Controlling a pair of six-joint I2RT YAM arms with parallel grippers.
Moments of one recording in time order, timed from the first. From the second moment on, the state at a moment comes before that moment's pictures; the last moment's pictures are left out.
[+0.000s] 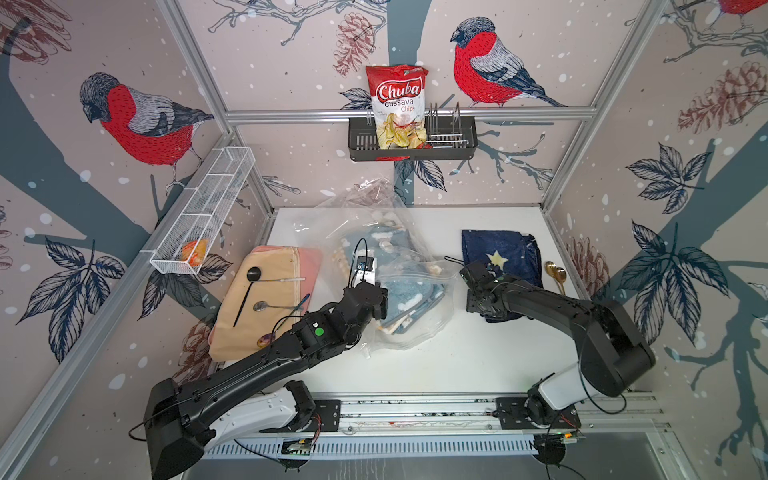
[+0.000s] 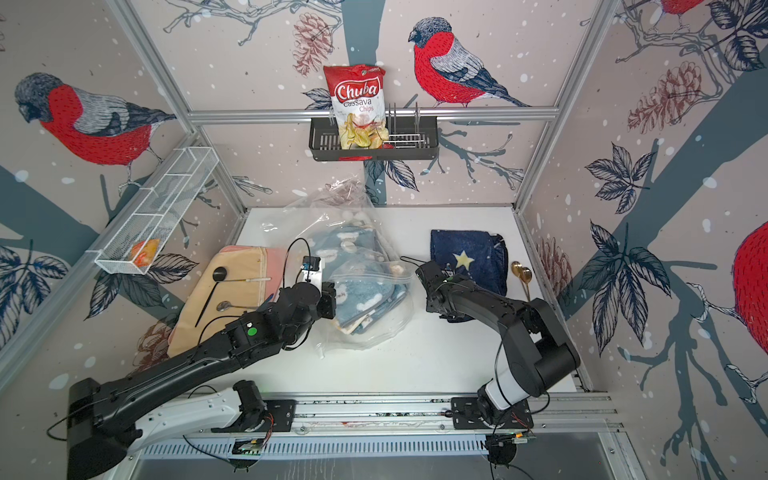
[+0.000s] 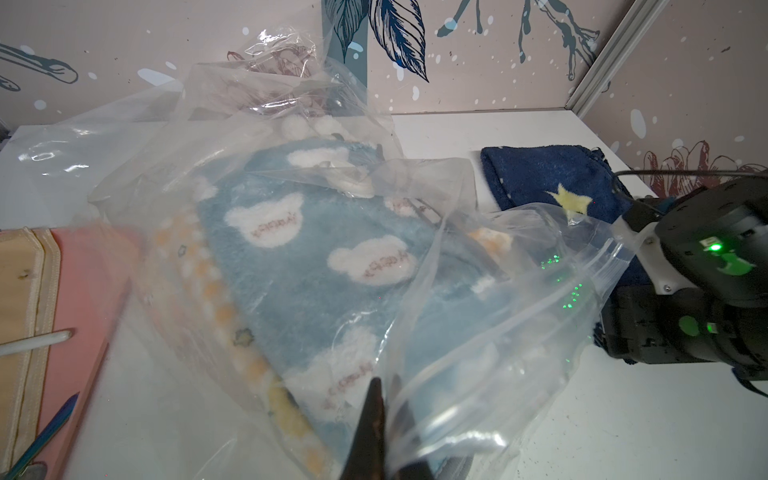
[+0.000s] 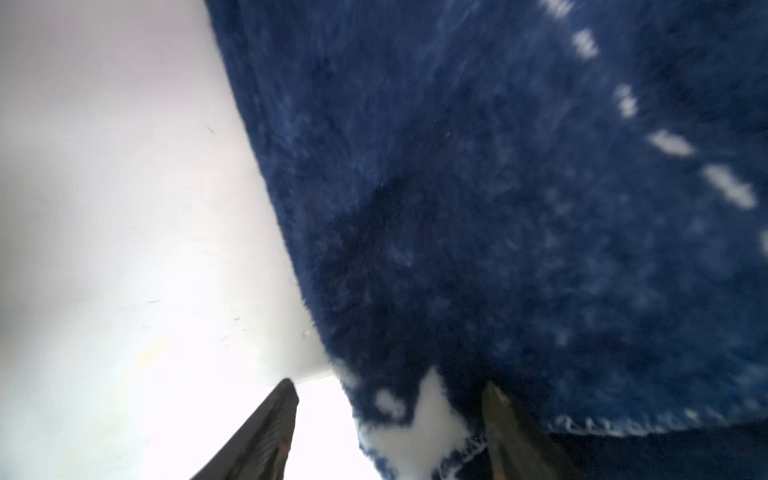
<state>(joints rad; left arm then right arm) -0.95 0.99 0.80 -0.37 -0.52 -0.47 0.55 1.57 0.85 -0.62 0.39 0.62</state>
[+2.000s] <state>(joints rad) -0.95 1.00 0.80 -0.36 -0.44 -0.47 0.37 1.56 0.70 -0.20 -0.06 0.58</state>
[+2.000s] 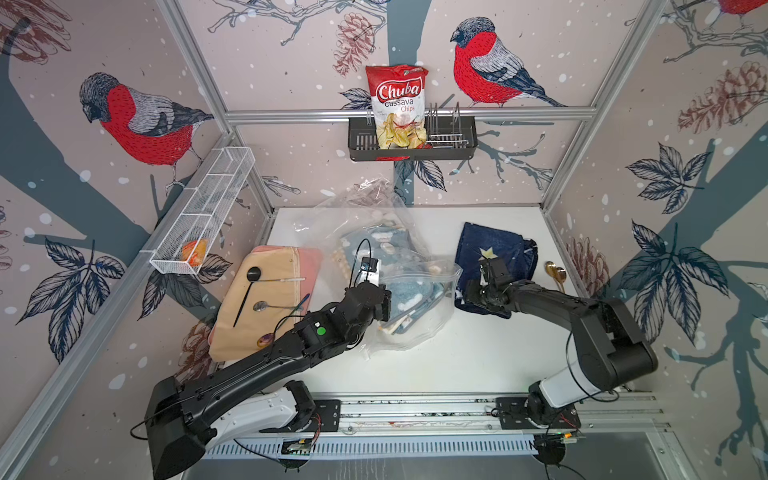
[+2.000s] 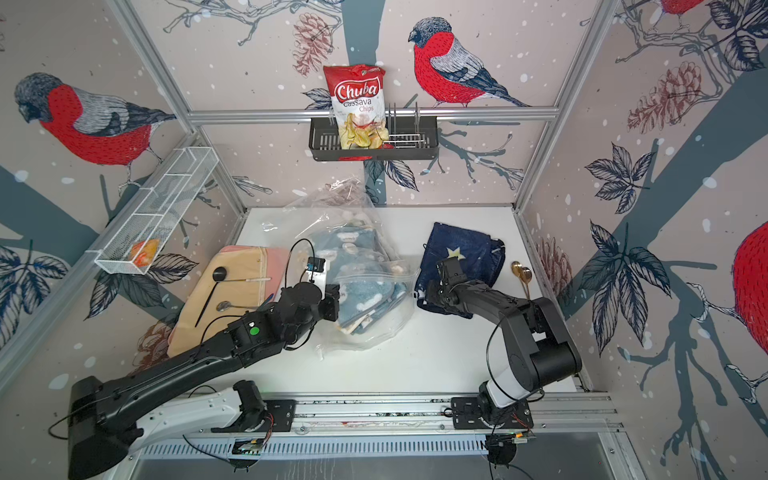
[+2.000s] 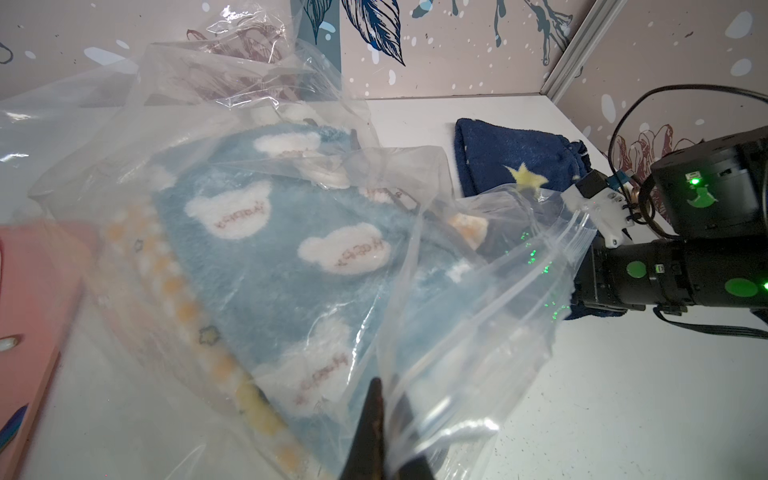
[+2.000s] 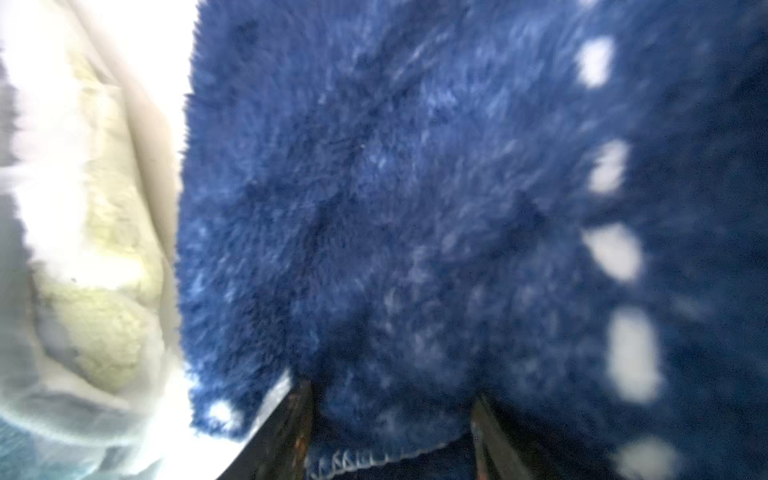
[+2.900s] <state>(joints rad) -0.95 1.02 0.79 -0.34 -0.41 -0.47 -0.35 1.16 0.49 -0.43 -0.35 0.64</state>
